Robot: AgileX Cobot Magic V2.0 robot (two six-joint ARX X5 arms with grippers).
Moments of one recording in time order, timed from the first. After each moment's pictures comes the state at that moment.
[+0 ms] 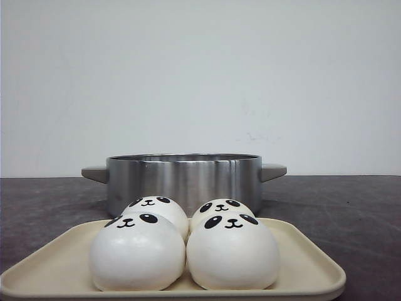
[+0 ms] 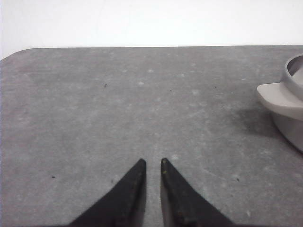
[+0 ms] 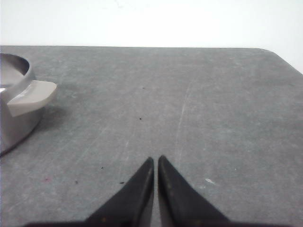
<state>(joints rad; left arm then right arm) 0.03 0.00 0.03 -0.18 -0.03 0.03 0.12 0.01 0.02 -0.17 0.05 0.07</state>
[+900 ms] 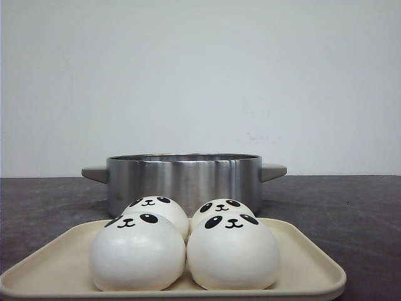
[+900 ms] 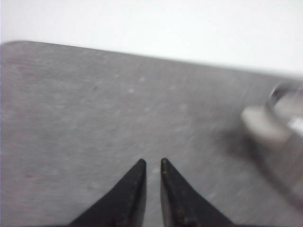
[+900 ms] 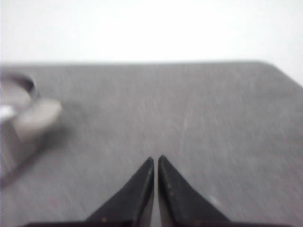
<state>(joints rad) 0.03 0.00 0.03 -0.12 0.04 -0.39 0.12 0.01 0.01 -0.06 0.04 0.13</state>
